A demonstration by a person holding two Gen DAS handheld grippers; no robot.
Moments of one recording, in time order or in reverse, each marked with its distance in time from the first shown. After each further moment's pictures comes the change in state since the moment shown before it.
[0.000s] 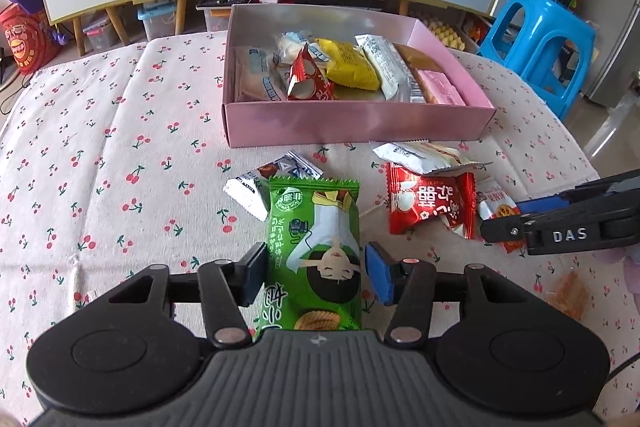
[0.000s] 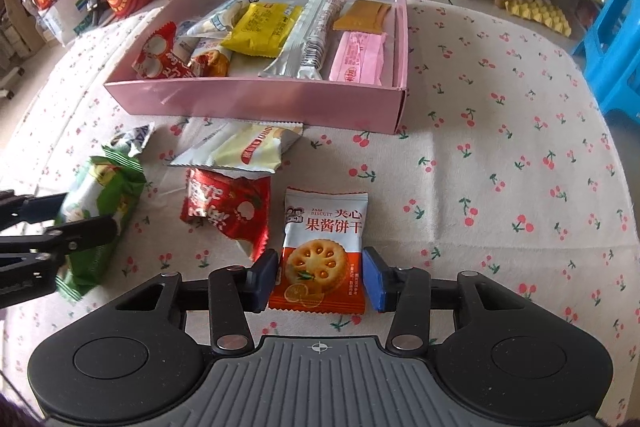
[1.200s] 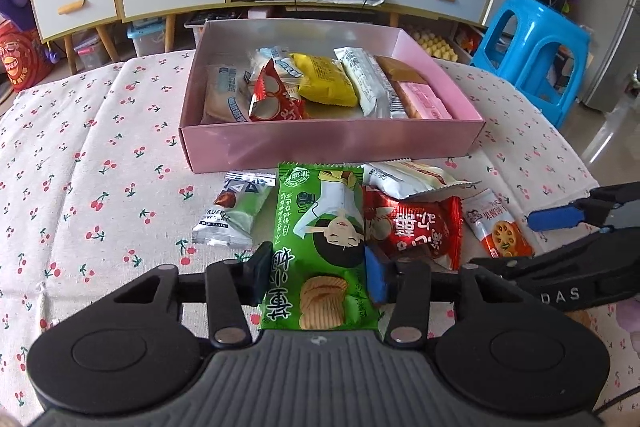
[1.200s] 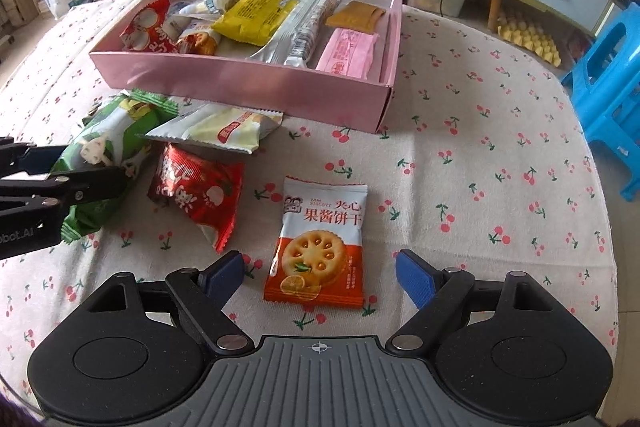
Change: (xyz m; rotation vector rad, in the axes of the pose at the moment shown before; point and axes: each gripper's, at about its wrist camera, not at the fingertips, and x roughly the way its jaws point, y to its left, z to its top) left arm 0.012 -0.019 0.005 0.022 -0.055 -0.003; right arm 0.009 -0.001 -0.010 -0.104 -0.031 -0.102
